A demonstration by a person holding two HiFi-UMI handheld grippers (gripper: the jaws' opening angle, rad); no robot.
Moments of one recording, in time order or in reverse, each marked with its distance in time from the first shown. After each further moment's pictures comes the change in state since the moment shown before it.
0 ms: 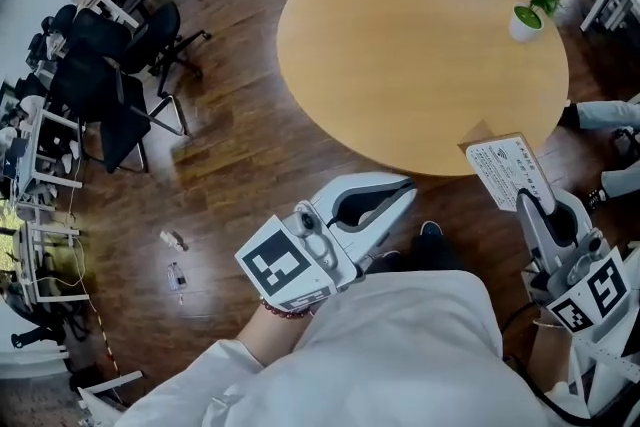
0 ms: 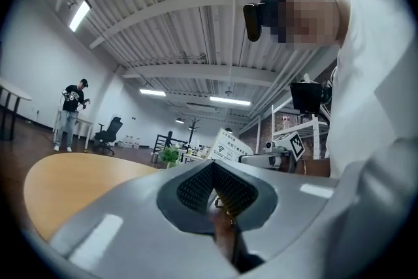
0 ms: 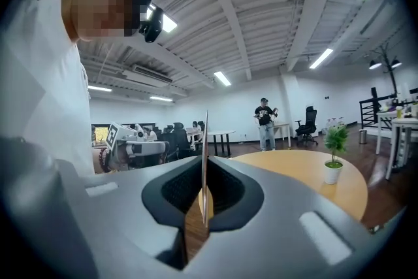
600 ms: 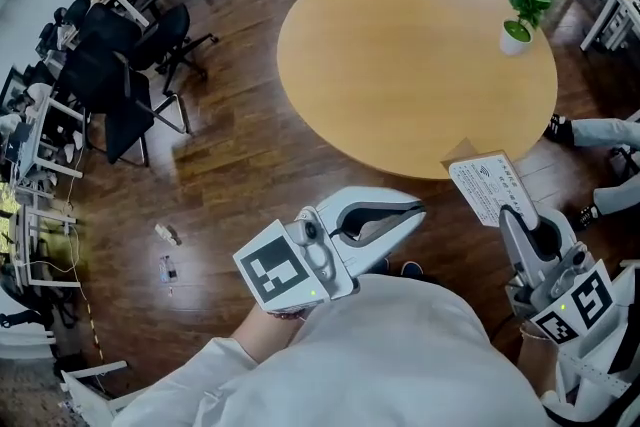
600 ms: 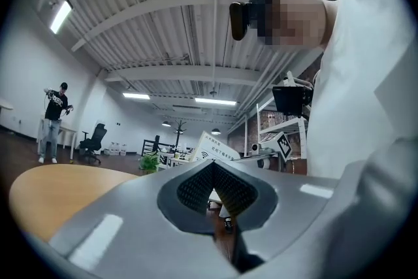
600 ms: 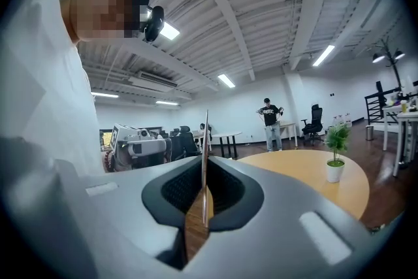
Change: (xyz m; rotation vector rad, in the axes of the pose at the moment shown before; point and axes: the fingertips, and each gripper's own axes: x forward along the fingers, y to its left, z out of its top) left arm 0.037 -0.082 0.018 0.074 0.012 -0.107; right arm -0.055 0.006 0.019 0.012 -0.026 0.061
